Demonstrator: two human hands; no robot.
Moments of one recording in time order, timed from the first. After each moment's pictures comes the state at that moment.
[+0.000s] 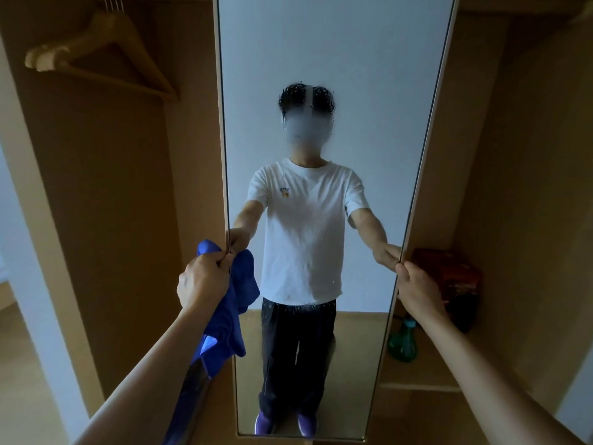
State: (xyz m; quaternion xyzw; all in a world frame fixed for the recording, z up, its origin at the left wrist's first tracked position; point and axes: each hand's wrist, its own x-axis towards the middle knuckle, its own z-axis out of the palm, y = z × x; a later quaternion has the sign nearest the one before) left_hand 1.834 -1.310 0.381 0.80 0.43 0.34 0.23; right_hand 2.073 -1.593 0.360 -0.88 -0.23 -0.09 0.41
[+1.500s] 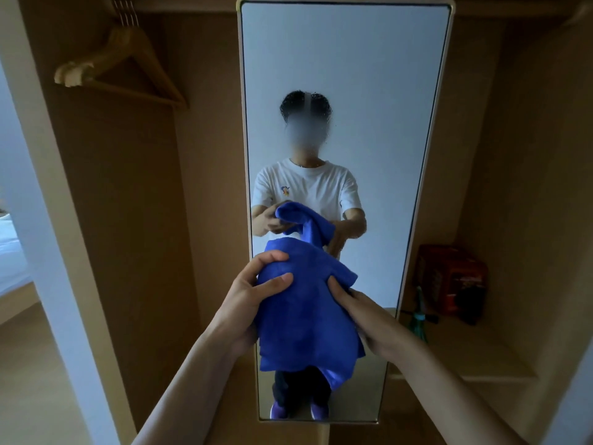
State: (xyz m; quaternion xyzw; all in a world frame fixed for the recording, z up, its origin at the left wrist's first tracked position) left_hand 1.776 -1.383 0.391 0.54 0.01 0.23 0.81; right_hand 1.920 -1.546 0.372 -0.63 -0.32 0.34 0.62
